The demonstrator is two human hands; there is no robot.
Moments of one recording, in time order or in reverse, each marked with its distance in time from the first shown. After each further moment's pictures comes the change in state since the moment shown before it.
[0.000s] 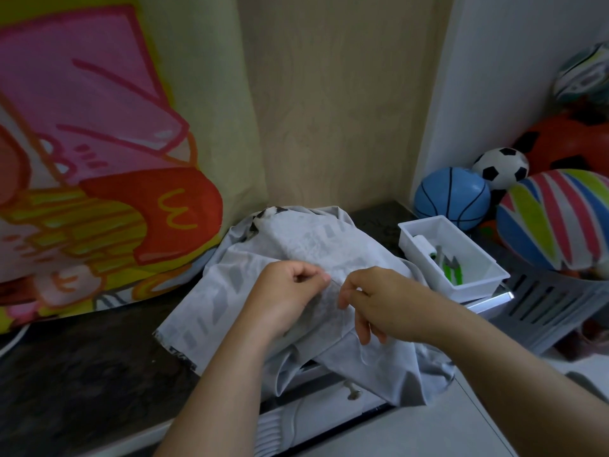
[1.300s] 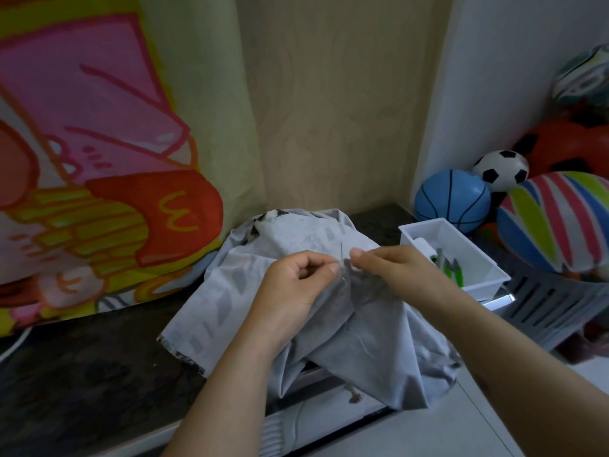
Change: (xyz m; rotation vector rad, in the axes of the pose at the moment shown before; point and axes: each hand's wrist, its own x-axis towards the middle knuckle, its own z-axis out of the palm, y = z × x) left_hand -0.007 0.009 0.007 -0.233 0.015 0.120; right_hand 0.010 0.017 -0.013 0.426 0.345 -0.024
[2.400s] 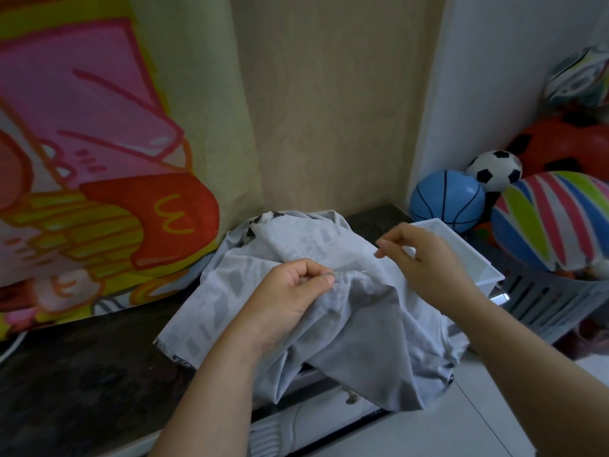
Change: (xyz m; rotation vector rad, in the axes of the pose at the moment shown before) left_hand -0.002 0.001 -0.006 -0.034 -0.167 -0.124; right_hand 0.018 0.030 -0.025 -0.351 0.239 -0.313
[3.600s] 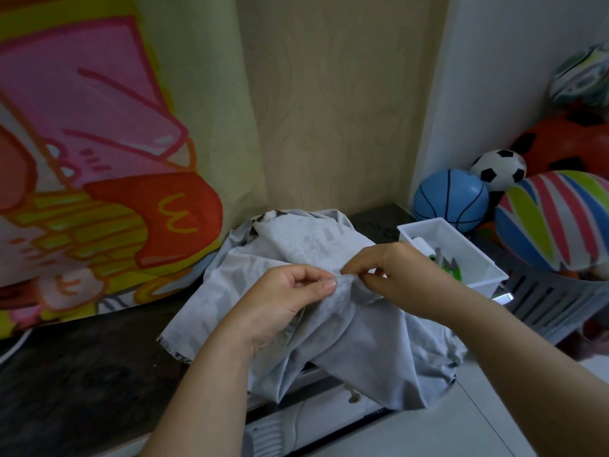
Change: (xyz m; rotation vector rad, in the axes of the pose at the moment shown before) left_hand -0.001 -0.003 -0.011 -0.108 -0.066 -0.077; right_hand -0.003 -0.035 0.001 -0.126 -0.405 -0.202
